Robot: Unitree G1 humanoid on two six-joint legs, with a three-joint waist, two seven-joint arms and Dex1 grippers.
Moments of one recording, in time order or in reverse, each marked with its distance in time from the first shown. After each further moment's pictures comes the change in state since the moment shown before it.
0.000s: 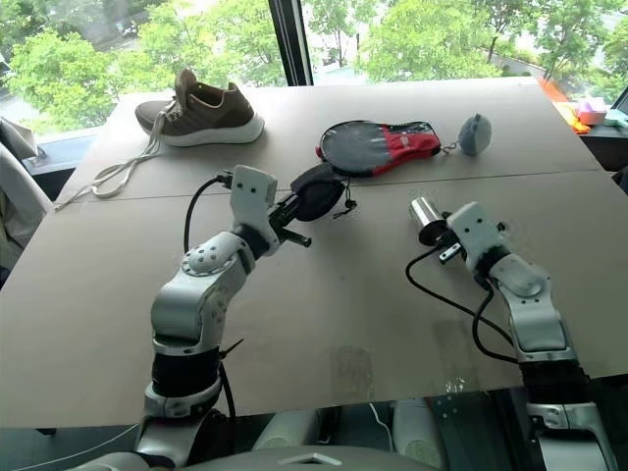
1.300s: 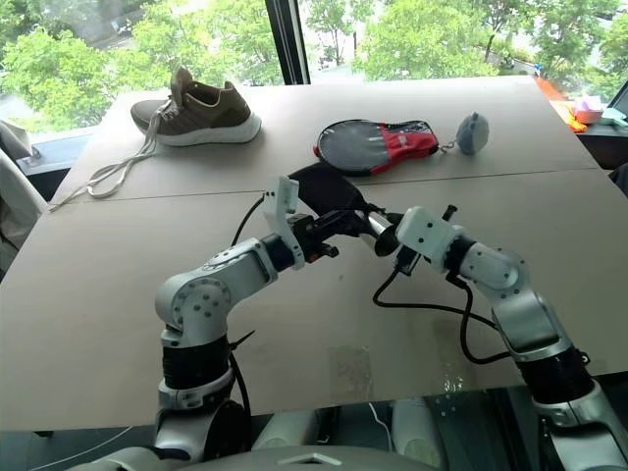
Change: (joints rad) left arm -0.016 -0.025 0.031 0.016 -0.495 0.234 0.006; right arm -0.104 -0.109 0.277 -0.208 -0.084 -0.075 0.073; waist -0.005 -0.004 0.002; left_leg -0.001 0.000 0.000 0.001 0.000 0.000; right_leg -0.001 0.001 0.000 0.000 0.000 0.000
